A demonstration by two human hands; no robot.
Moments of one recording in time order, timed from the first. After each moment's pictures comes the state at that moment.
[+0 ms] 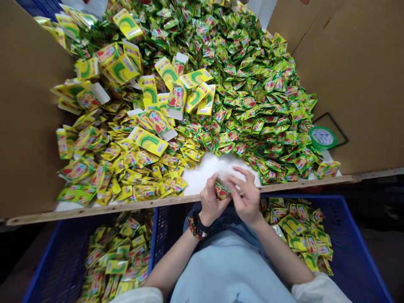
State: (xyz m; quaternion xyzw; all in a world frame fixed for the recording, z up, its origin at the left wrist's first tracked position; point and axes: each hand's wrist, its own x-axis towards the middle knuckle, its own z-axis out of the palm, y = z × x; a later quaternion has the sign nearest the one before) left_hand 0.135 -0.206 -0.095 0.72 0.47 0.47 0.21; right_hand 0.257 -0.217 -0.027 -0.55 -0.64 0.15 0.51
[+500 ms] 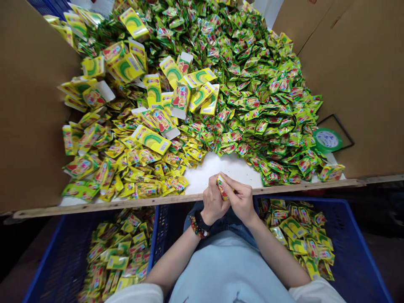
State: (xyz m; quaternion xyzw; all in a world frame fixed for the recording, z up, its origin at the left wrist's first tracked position) left_hand 0.138 -0.205 -0.096 0.76 0.47 0.42 0.18; right_hand 0.245 -0.218 -0.040 -0.53 -0.54 0.38 0.53
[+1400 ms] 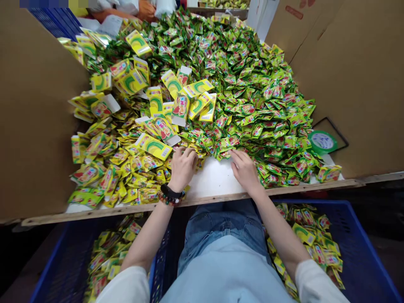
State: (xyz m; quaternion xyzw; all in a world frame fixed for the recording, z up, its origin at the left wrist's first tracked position) left_hand 0.061 -0.080 -0.036 0.84 0.49 0.26 0.02; right_hand 0.295 -0.136 -0.049 -0.59 -0.74 0.02 0.30
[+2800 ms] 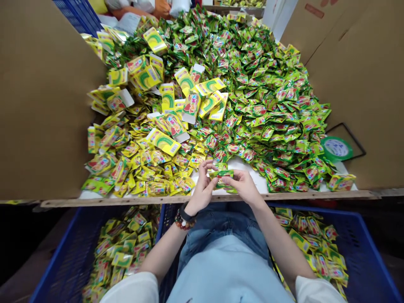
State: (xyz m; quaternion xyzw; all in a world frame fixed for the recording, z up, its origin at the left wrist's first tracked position) left_hand 0.094 -0.160 -0.047 0.64 0.45 0.46 0.42; right_hand 0.257 -0.169 -0.036 -0.49 -0.38 0.65 0.44
